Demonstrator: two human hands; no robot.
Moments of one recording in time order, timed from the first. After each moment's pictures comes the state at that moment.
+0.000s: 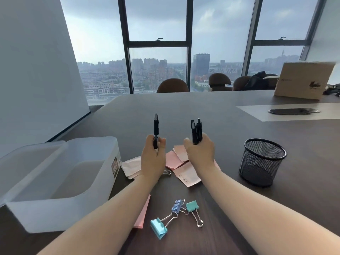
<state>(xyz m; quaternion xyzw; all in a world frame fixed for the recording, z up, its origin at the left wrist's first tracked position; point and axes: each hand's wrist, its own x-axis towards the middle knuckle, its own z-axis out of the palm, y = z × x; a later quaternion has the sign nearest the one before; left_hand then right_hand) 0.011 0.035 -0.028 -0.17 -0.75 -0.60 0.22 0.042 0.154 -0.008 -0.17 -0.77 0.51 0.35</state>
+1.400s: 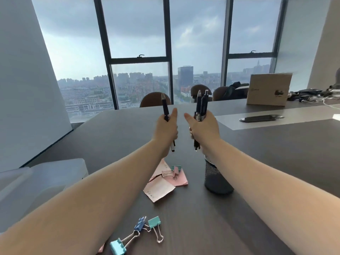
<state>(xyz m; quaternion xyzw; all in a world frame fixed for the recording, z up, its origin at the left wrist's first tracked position) 0.033 0.160 0.090 -0.19 -0.69 -0.70 0.00 0.081 0.250 0.084 -0.11 -0.68 0.63 0.36</state>
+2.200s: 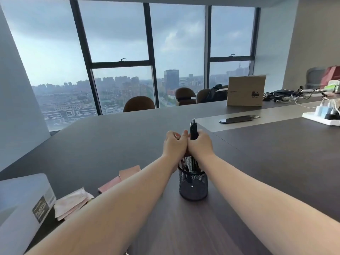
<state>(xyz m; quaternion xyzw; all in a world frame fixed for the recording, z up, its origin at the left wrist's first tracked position) 0.054 0.256 0.047 -0.19 -0.73 -0.65 -0.04 0.092 0.326 0.045 -0.23 -0.75 0.52 0.34</state>
